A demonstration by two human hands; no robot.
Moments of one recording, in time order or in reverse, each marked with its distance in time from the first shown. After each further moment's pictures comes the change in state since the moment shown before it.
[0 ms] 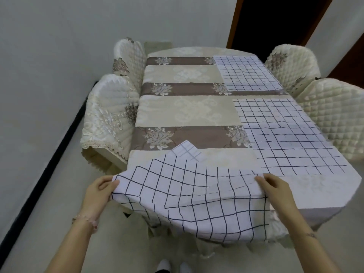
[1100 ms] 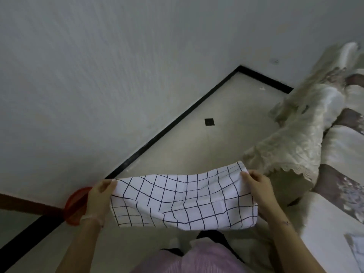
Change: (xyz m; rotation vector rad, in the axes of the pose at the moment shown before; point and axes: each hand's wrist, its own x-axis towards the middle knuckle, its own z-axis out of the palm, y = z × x) left_hand -0.018 -0.131 -0.424 -0.222 0.785 -0.207; right_hand -0.089 -0.192 0.506 -0.114 -0.746 -0.118
